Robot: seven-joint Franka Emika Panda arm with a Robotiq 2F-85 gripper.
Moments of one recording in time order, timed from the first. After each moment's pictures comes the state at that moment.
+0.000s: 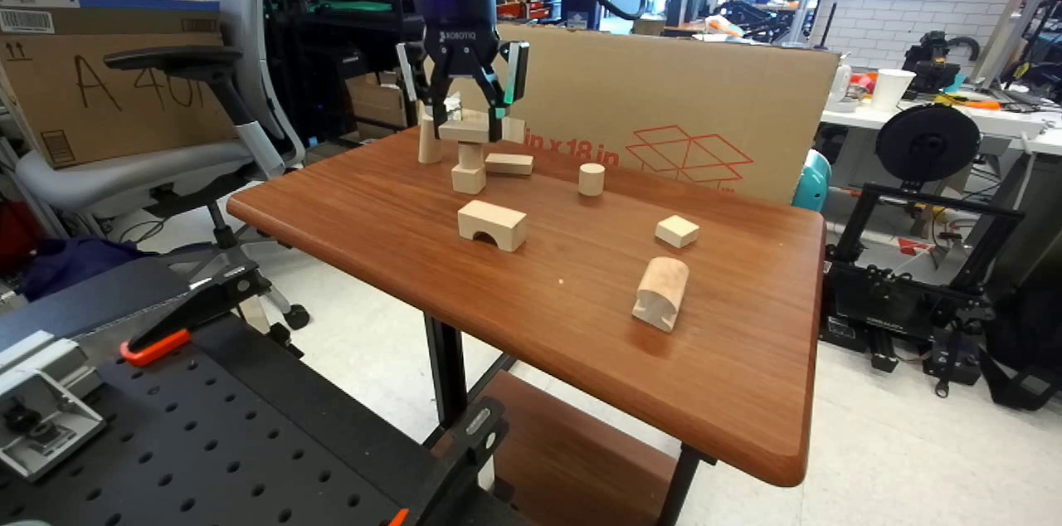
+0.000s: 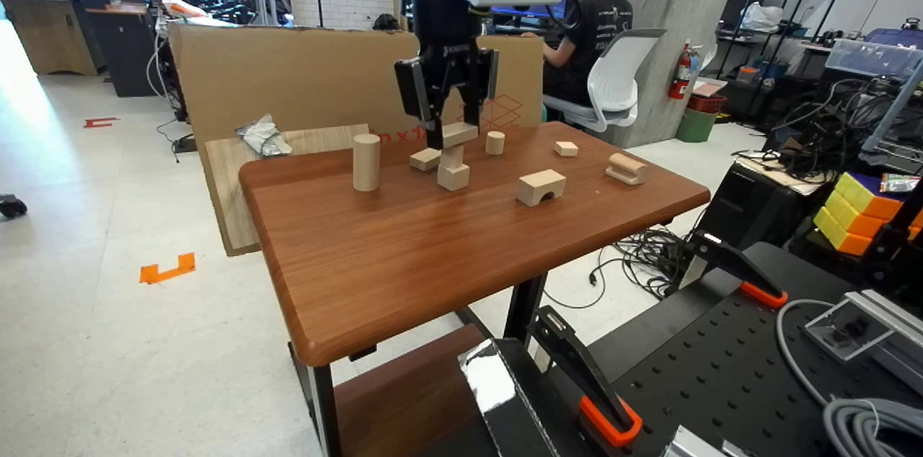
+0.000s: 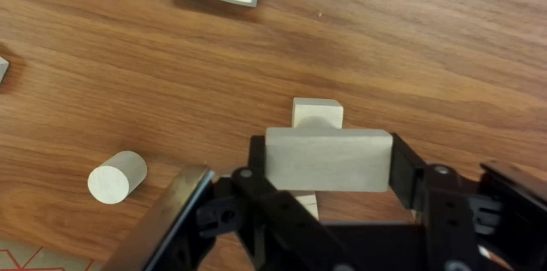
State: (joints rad) arm 0.14 0.53 0.05 -1.89 -0.17 2.31 0.00
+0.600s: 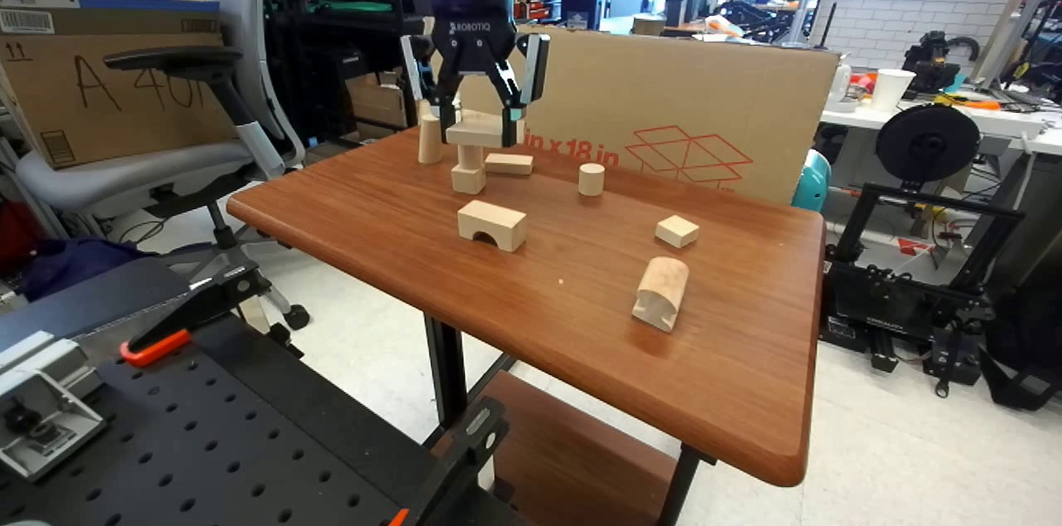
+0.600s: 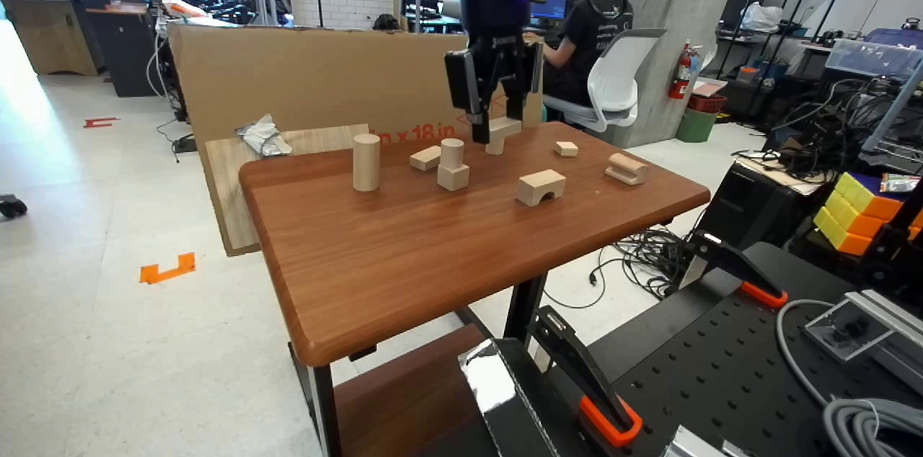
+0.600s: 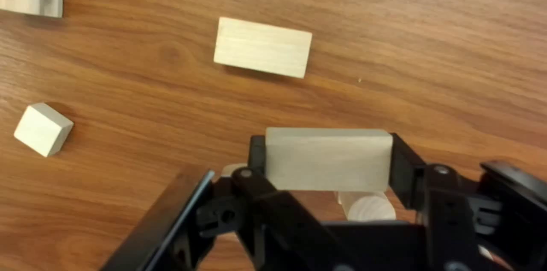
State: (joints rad) arm 0.08 0.42 0.05 -2.02 -0.17 2.31 -0.05
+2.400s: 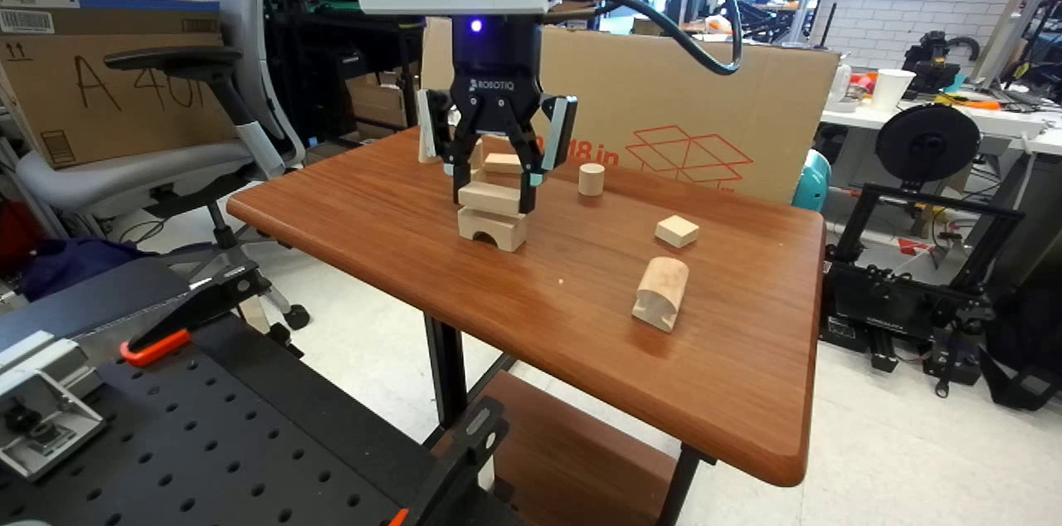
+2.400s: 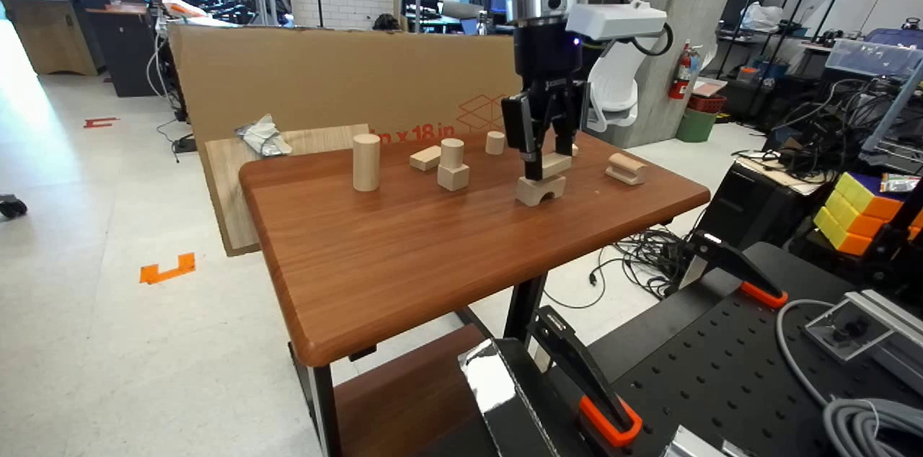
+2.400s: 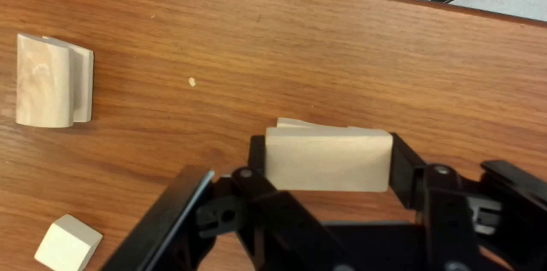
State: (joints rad) arm 0.02 0.43 0.01 -2.12 -0.17 2.34 -0.07
